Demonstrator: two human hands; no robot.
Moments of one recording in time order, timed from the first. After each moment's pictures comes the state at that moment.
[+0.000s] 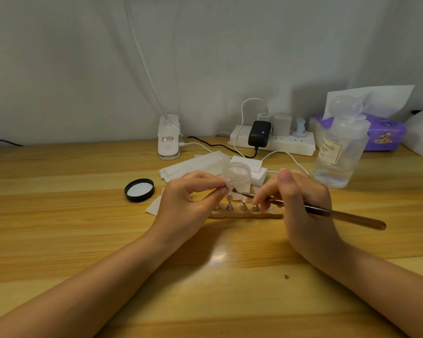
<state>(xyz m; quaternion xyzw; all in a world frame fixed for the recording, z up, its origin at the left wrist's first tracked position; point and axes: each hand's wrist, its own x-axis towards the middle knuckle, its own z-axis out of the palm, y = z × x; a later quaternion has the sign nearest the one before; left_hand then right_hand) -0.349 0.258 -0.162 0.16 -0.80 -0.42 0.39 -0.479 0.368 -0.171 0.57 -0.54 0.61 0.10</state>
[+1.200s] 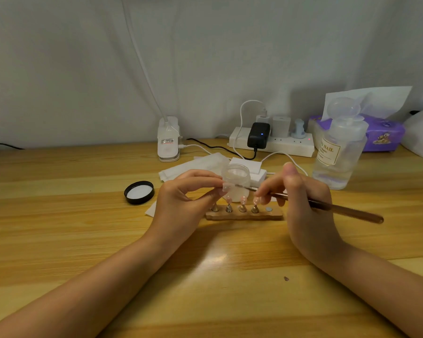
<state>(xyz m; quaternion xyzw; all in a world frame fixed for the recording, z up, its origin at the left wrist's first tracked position) -0.350 0.257 -0.161 0.16 -0.78 -0.43 0.42 -0.478 0.370 -0.168 0.53 -0.53 0.65 0.02</state>
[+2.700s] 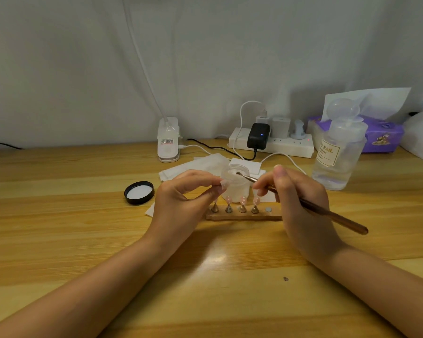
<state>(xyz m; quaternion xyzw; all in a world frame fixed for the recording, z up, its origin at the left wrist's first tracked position) -0.350 0.255 -0.164 0.15 -0.78 -0.41 0.45 -0.477 0.370 -0.164 0.53 -0.59 0.61 0.03</state>
